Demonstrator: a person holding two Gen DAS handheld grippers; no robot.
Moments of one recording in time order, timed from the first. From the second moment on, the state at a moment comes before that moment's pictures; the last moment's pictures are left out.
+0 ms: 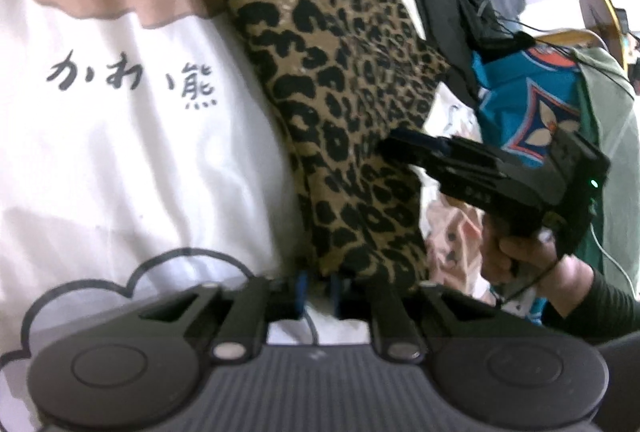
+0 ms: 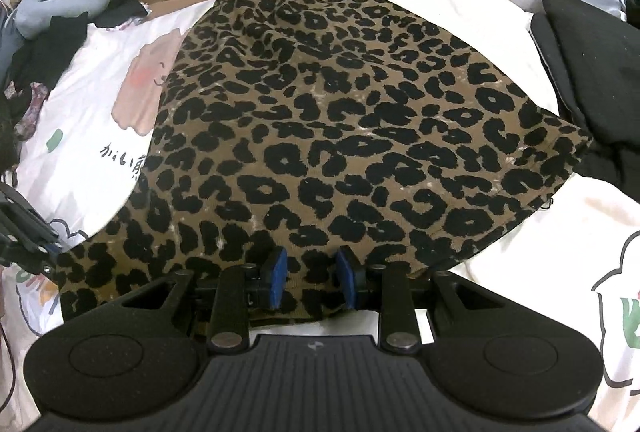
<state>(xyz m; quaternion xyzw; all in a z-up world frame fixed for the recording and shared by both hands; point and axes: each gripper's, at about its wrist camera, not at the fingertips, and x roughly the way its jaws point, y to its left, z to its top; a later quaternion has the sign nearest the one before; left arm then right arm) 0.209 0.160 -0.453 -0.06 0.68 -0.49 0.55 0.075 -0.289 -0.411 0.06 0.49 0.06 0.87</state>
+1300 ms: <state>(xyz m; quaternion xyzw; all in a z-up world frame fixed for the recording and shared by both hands) 0.222 0.135 -0.382 0.02 0.61 -0.59 0.54 0.062 -0.275 -0.388 0.04 0.47 0.09 0.88</state>
